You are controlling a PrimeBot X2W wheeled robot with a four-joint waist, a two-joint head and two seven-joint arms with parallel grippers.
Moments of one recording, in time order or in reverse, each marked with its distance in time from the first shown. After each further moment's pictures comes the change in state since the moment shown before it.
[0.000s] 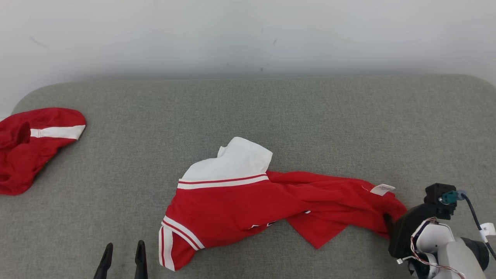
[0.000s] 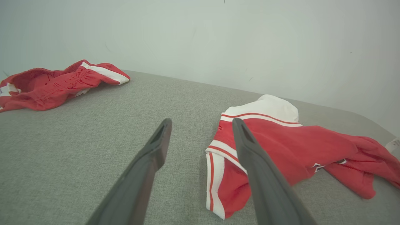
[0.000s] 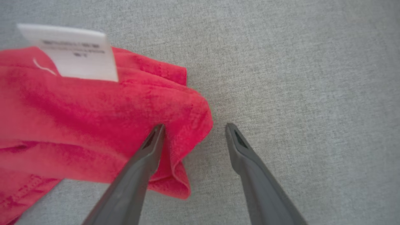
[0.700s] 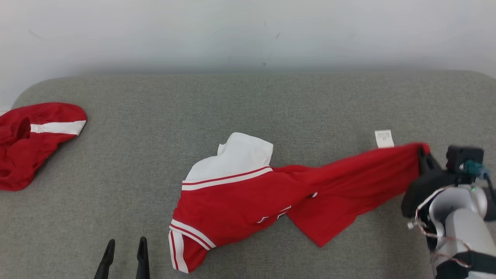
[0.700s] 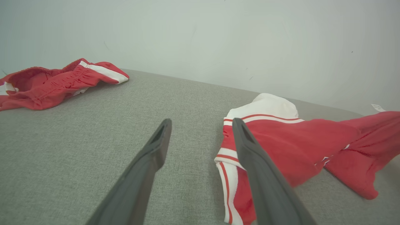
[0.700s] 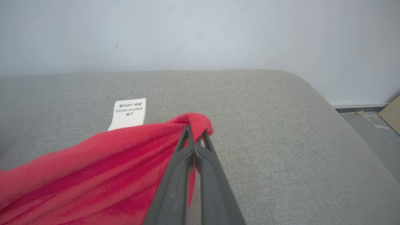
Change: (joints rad) left arm -0.014 -0.001 -0.007 -0.001 0.000 0.000 0.000; right arm -0.132 -0.044 0.025 -0.015 -0.104 0.000 -0.411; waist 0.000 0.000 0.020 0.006
